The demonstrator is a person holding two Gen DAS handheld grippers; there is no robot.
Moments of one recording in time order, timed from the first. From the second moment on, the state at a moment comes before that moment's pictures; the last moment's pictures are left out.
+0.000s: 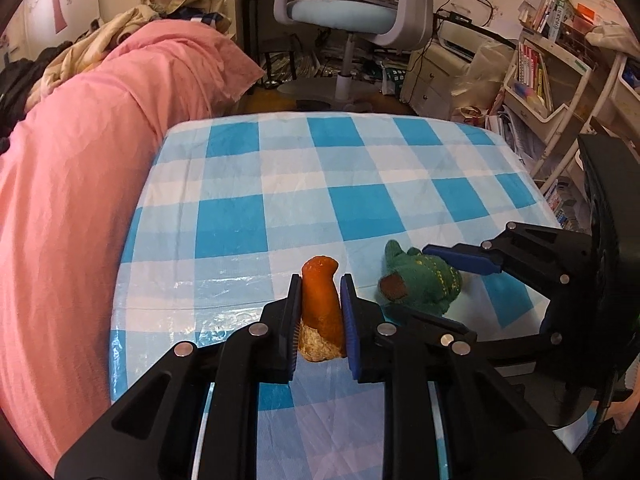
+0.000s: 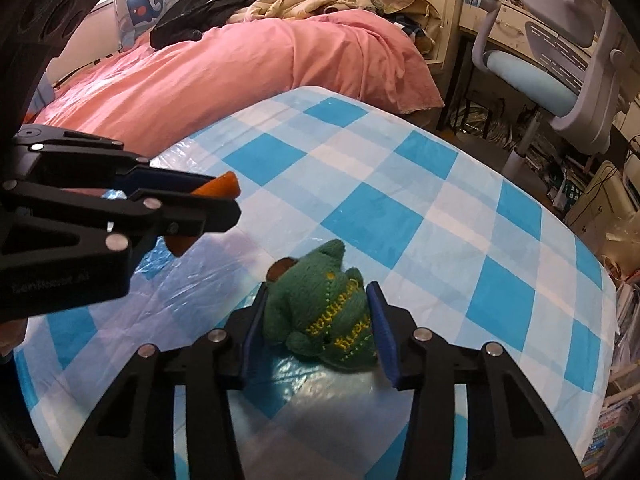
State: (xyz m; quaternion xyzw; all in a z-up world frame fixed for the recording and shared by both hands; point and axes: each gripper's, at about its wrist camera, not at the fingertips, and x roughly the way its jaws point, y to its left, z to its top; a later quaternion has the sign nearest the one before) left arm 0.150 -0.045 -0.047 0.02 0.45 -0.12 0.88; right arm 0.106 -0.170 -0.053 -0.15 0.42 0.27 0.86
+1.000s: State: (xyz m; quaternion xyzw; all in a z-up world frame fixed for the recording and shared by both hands) left arm 0.039 -0.069 0.014 0.09 0.37 -0.13 0.92; right arm -0.045 -0.205 0.022 -0.15 0.35 0.29 0.88
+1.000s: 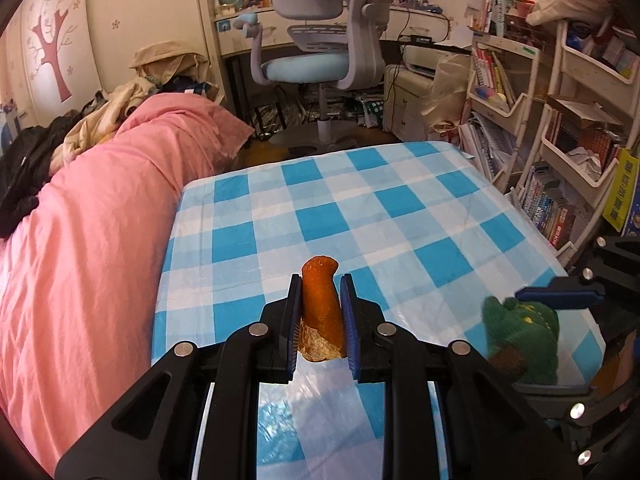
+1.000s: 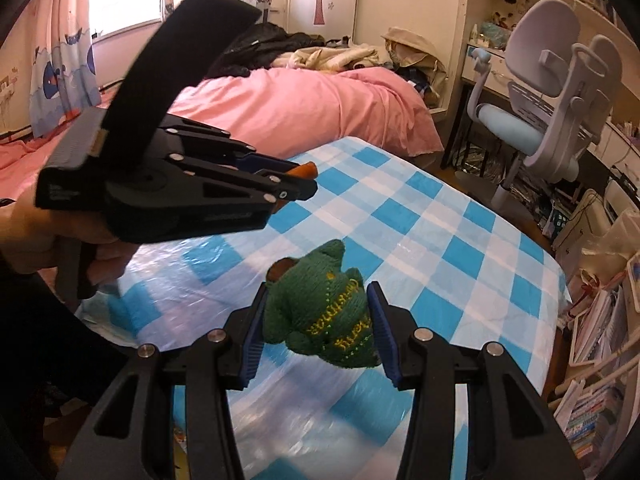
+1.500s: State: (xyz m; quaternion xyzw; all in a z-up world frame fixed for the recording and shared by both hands) left arm -0.033 -0.048 0.020 0.08 0.36 -0.12 0.92; right arm -0.099 -0.196 0.022 -0.13 0.34 0.33 0.87
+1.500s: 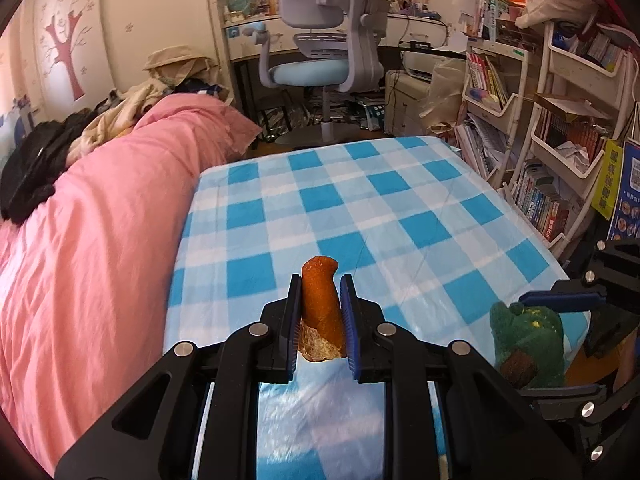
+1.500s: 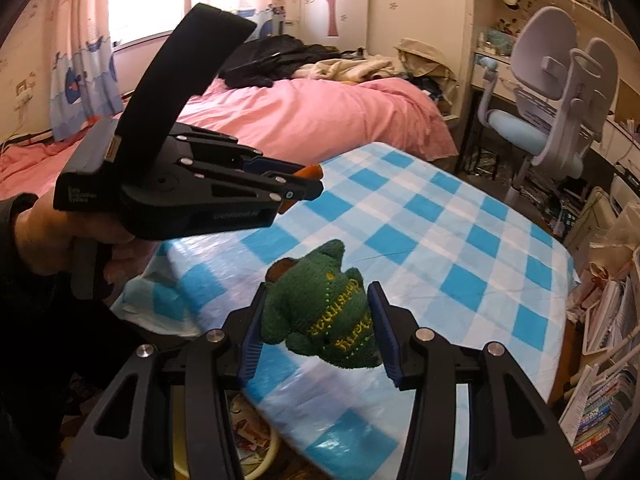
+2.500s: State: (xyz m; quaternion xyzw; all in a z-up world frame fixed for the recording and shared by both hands) left arm -0.090 -0.006 -0.001 0.04 0.39 -0.09 0.92; right arm -0.180 -0.122 -0.045 -0.23 0.43 0.49 0.72
